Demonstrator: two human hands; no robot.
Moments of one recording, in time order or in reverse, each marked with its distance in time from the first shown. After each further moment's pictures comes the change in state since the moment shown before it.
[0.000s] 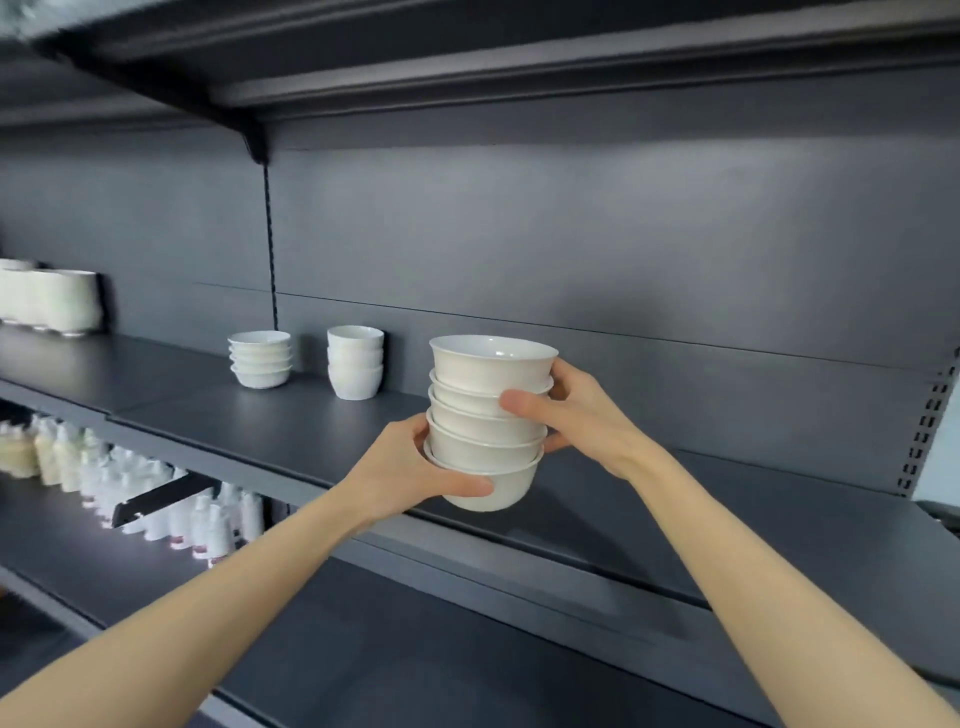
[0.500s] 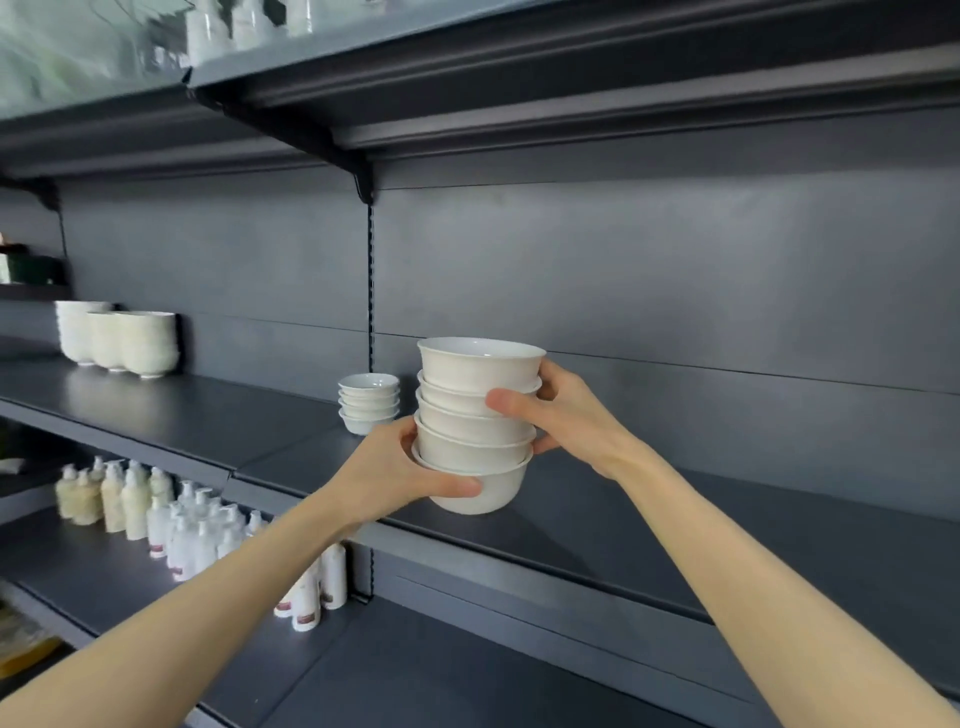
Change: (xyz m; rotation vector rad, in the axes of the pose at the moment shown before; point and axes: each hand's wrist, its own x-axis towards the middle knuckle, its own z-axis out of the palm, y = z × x) left_hand 0.015 -0.080 -0.233 0.028 0.055 0.052; right_hand 0.132 -0.055 0.201 0.058 -0.025 -0.067
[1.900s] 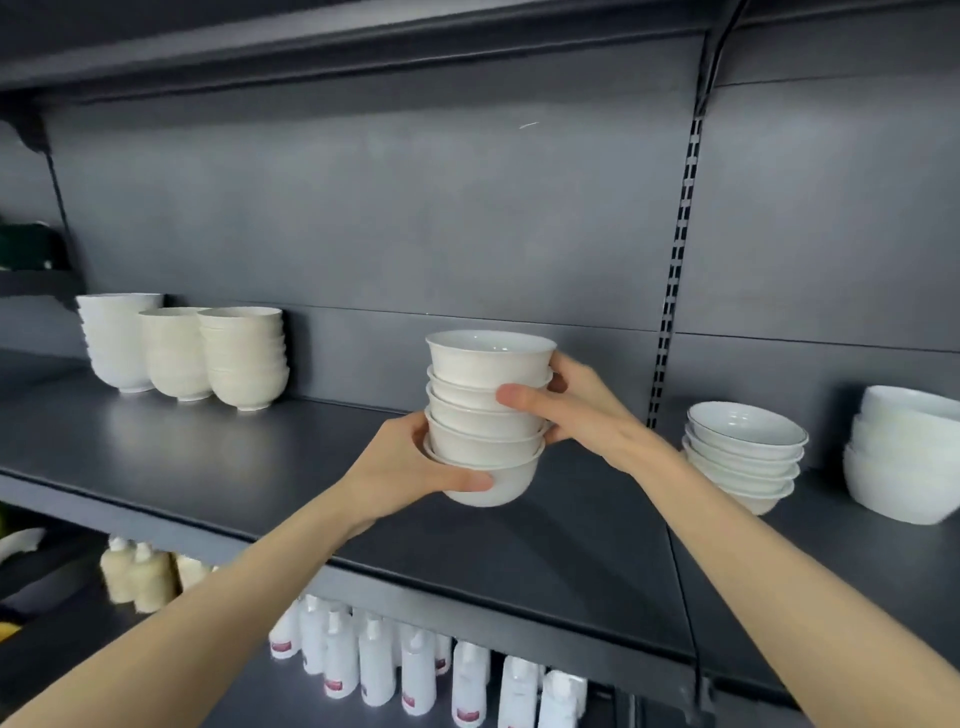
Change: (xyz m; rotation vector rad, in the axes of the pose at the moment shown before) left_hand 0.224 -0.346 -0.487 -0.052 -0.119 -0.049; right_hand 0.454 0.093 0.426 0.012 0.094 0.099
